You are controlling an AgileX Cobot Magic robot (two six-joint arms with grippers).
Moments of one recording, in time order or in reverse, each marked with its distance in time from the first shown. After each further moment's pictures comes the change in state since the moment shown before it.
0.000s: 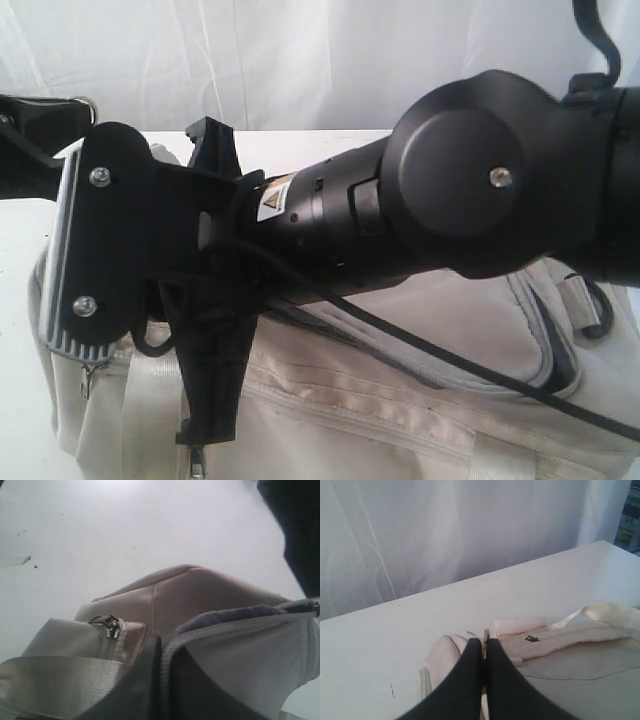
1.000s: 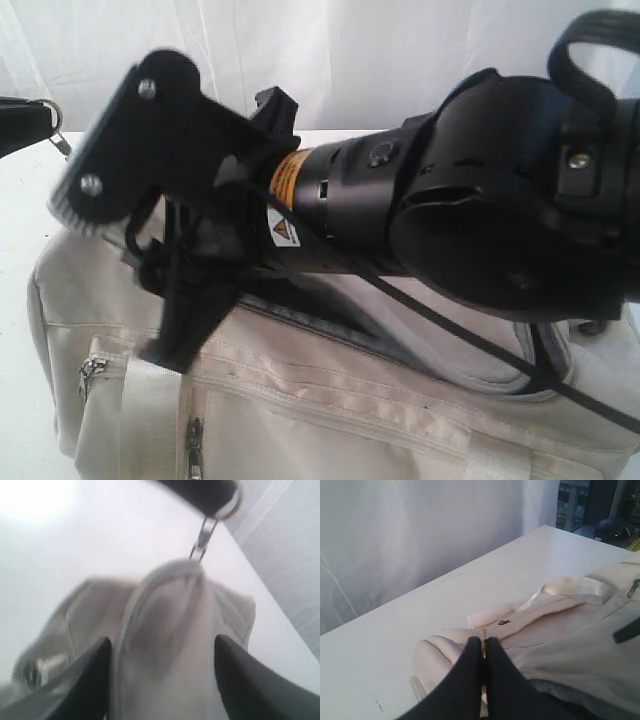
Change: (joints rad) left arm 0.507 0.013 -0.027 0.061 -0.747 0.181; right arm 0.012 -0.022 0.012 -0.853 -0.210 1.142
